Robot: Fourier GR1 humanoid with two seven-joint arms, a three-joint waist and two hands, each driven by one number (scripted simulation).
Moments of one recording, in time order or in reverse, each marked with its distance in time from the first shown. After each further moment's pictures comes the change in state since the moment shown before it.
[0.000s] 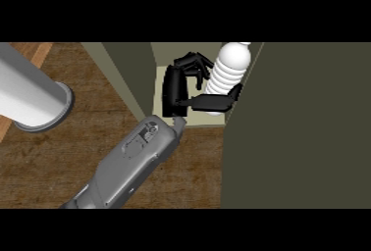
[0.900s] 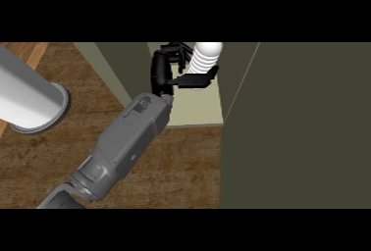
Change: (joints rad) left arm -0.192 0.010 0.142 0.472 0.074 -0.094 -0.220; right arm -0.035 -0.025 -0.039 0.021 -0.056 0.034 0.023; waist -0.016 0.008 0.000
